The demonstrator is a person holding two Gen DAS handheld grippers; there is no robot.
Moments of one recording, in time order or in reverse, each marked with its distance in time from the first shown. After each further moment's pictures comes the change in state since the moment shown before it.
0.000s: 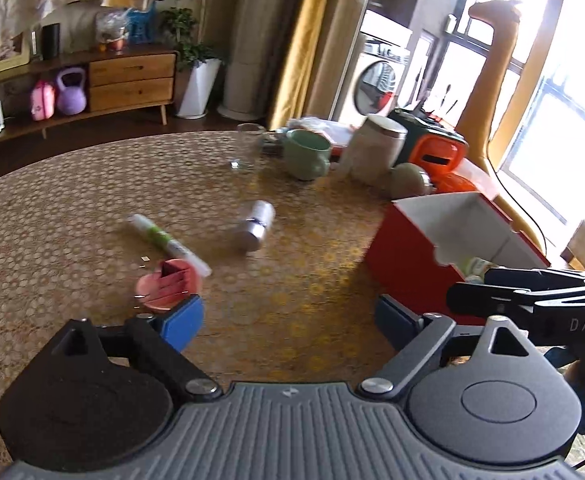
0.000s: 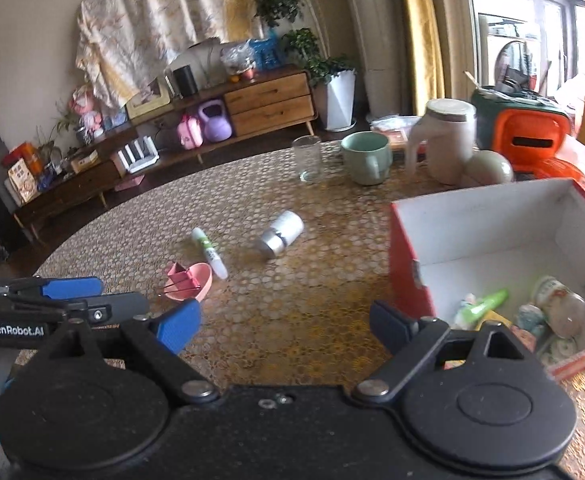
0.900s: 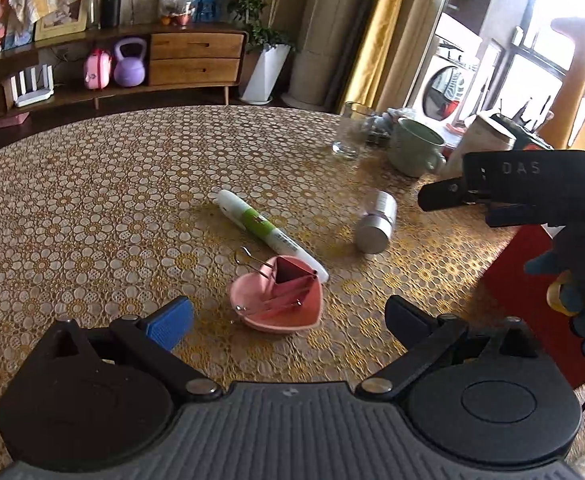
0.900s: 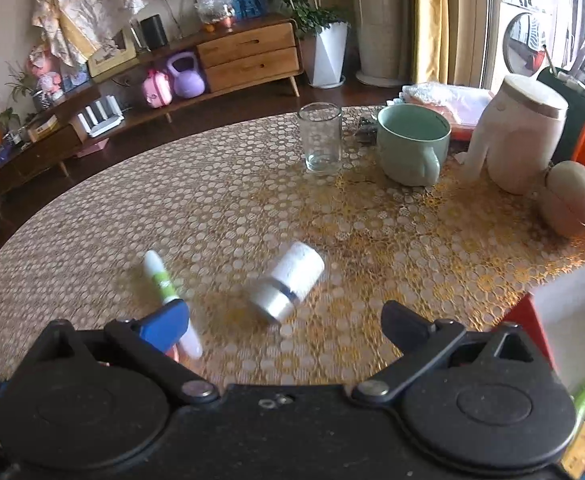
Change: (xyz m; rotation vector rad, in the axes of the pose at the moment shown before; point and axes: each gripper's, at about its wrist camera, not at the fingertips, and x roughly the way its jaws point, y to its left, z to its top) left arm 0.081 0.092 -0.006 -0.116 0.010 0.134; right arm 0.178 0.029 0.075 0.012 0.156 -0.098
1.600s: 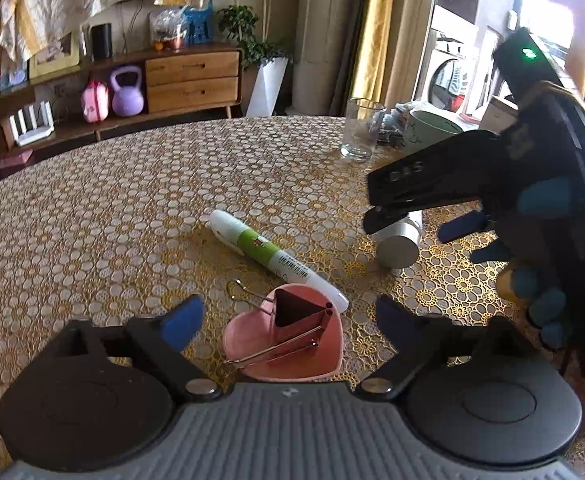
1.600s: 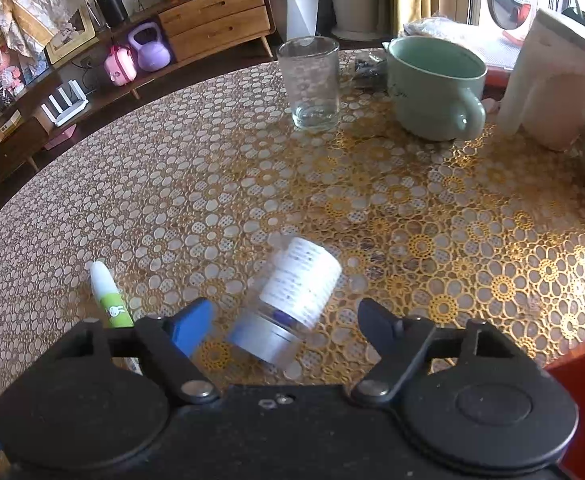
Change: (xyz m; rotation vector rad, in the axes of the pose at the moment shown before) left arm 0.049 -0.014 -0.001 0.118 -0.060 0.064; right arm 0.088 0.004 0.010 0.093 0.113 -0.043
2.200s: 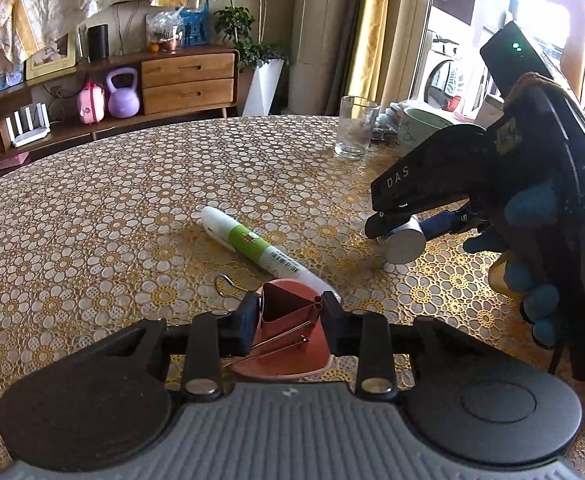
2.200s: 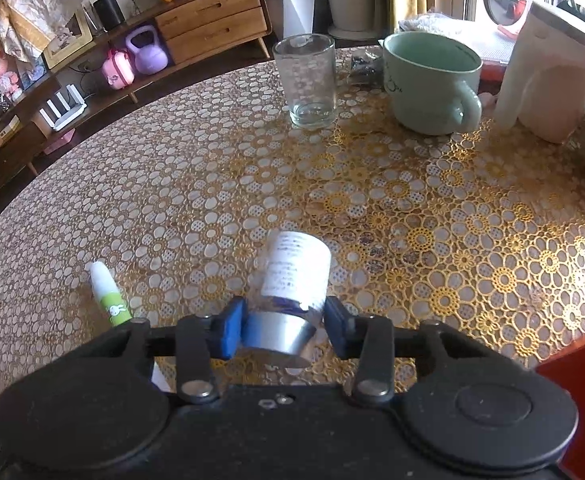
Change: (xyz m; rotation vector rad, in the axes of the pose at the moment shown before) left arm 0.002 -0.002 -0.004 -0.005 -0.004 -0.018; right arm -0.006 -0.002 -0.004 0.016 -0.006 0.003
